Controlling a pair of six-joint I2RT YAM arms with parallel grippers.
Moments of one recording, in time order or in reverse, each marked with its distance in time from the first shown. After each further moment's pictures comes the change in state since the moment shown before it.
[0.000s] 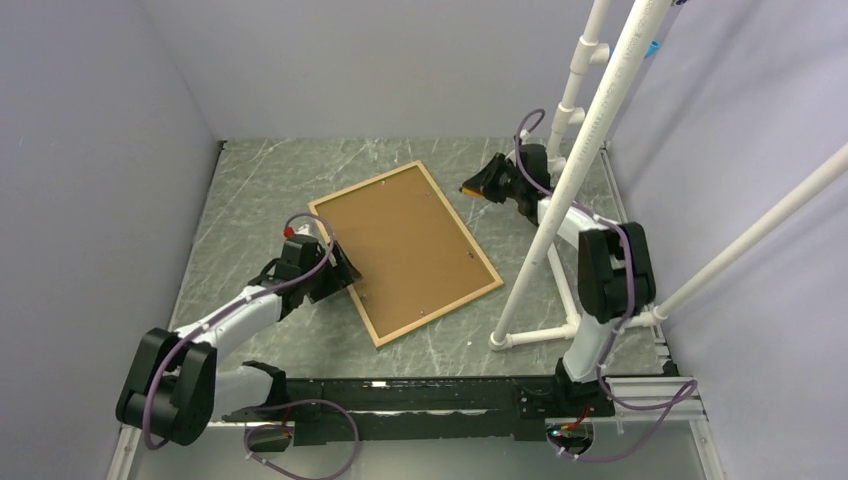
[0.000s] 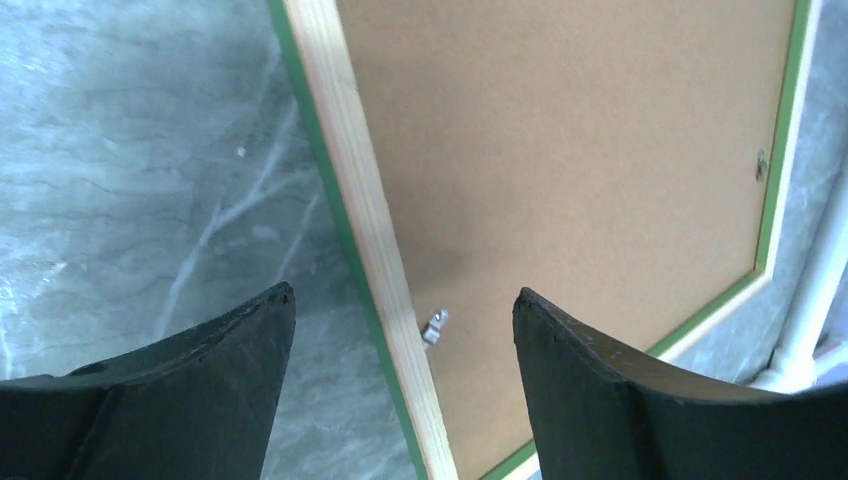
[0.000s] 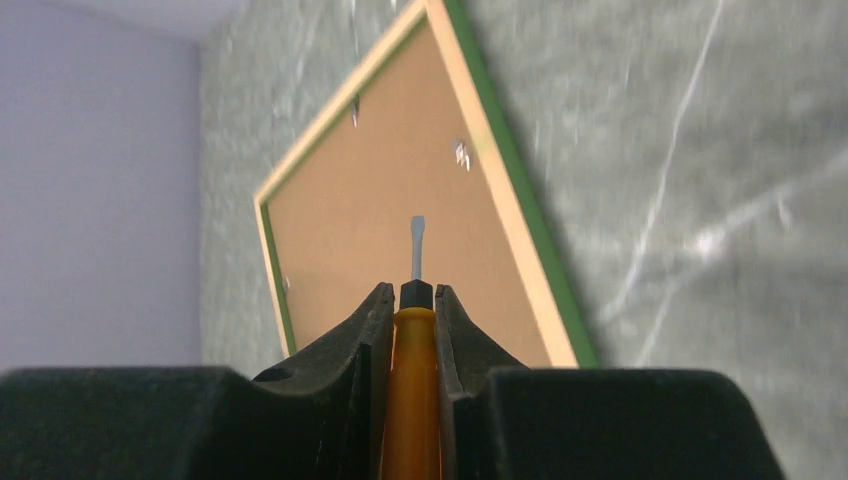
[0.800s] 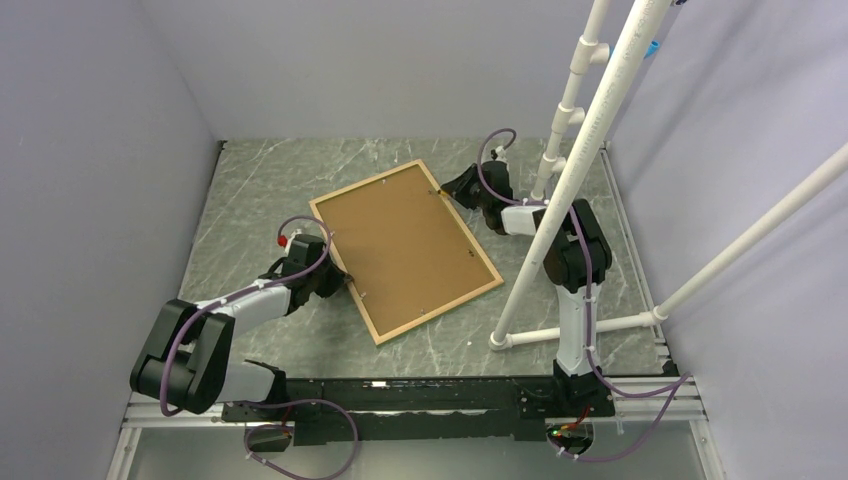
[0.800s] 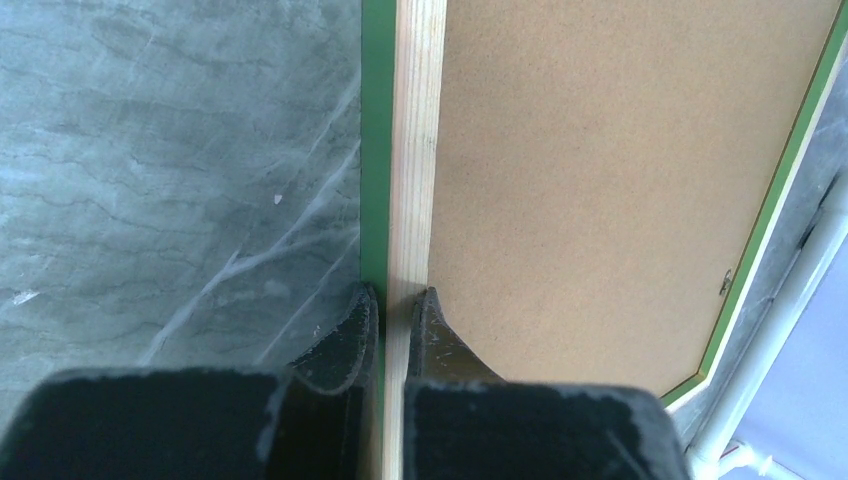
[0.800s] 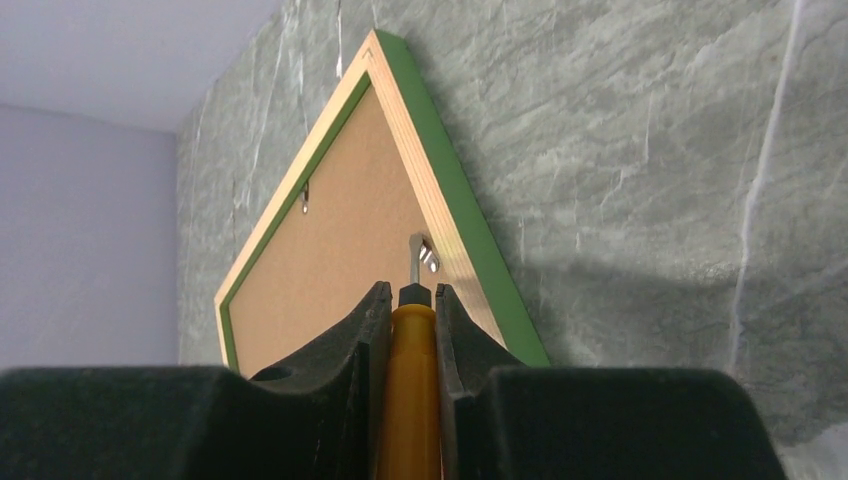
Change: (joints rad) left arm -0.003 0.136 -0.017 0.134 -0.064 -0.241; right arm 0.126 0.269 0.006 0.326 0.222 0.138
